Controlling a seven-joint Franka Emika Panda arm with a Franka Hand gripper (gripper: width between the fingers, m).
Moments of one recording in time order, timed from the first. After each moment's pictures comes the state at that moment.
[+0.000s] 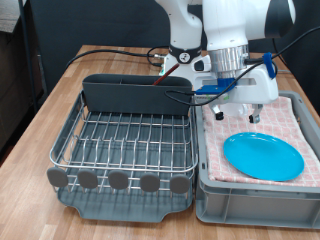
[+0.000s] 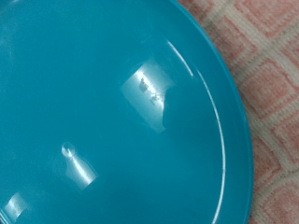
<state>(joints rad) 0.25 0.13 0.05 -2.51 0.75 3.01 1.06</state>
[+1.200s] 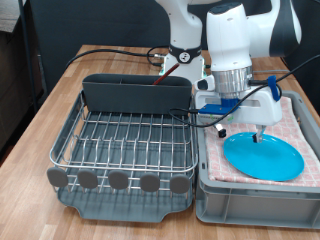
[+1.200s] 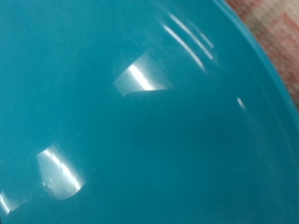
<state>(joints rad) 0.25 0.26 0.05 -2.41 0.75 3.01 1.03</state>
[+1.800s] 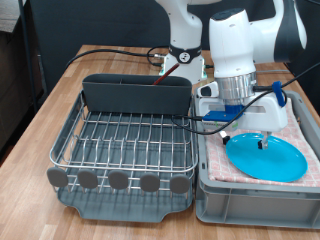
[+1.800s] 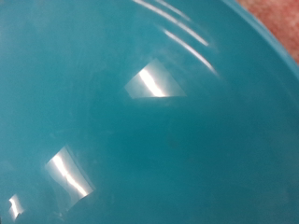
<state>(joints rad) 0.21 0.31 0.10 -2.36 0.80 3.04 0.98</state>
